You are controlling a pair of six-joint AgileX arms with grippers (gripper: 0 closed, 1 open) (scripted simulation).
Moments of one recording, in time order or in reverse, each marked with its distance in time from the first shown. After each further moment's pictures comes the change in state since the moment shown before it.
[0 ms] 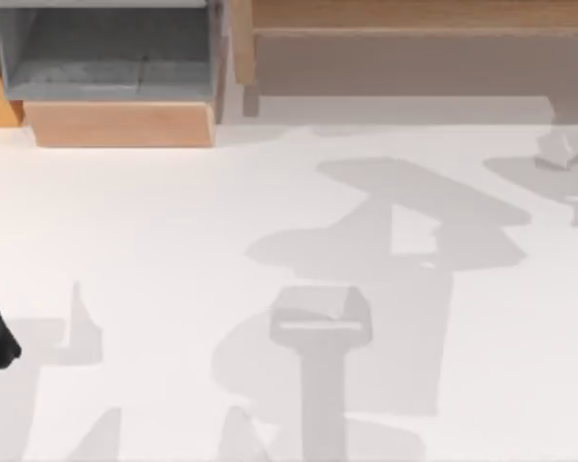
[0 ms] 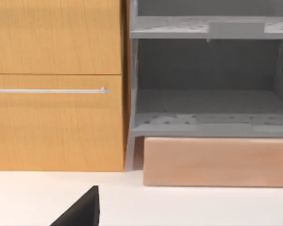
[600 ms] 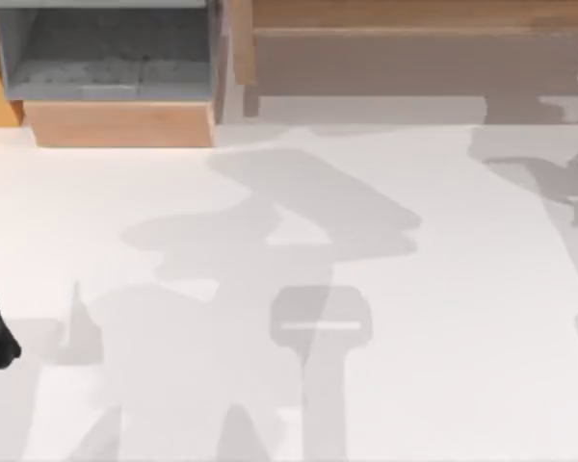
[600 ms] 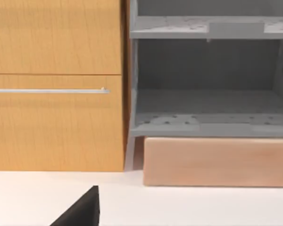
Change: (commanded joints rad) left arm 0.000 0.000 0.000 0.000 0.000 0.000; right arm 0.211 0.037 0.158 -0.226 0.069 0.185
